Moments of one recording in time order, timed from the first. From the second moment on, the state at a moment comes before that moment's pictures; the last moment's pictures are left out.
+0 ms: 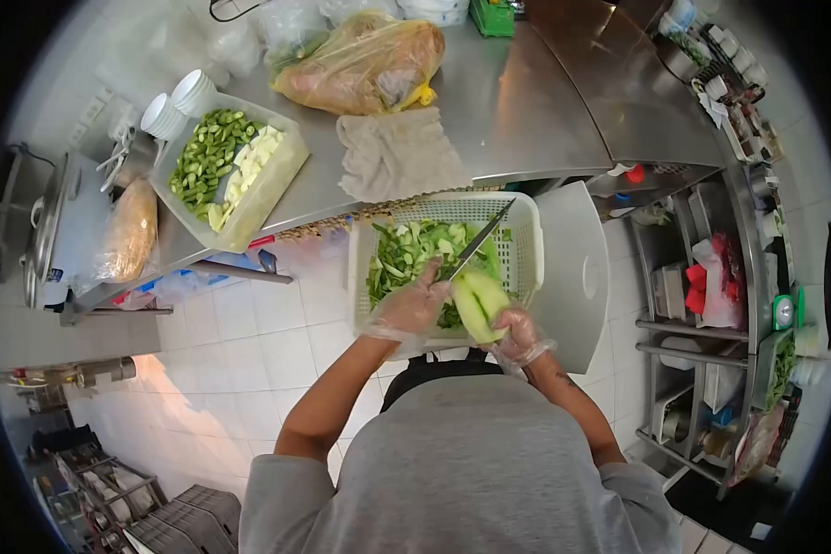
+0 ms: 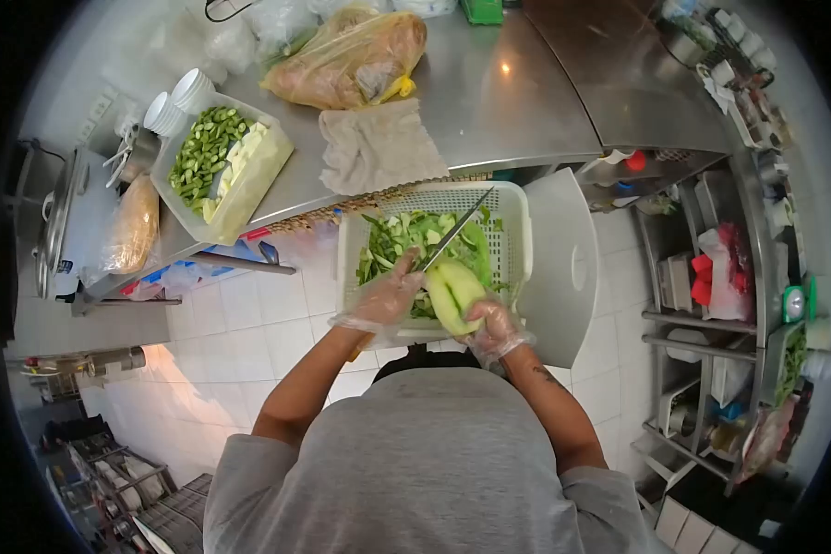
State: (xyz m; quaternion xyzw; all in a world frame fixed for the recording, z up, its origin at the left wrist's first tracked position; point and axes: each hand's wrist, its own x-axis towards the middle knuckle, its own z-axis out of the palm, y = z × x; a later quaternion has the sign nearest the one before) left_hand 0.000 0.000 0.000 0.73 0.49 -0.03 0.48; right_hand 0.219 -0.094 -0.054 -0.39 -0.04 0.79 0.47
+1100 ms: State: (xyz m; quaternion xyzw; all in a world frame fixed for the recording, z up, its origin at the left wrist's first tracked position) left_hand -0.005 -0.008 0.035 0.78 0.45 -0.03 0.42; right_hand 0.234 -0.081 -0.050 -0.35 -0.01 0.79 0.50
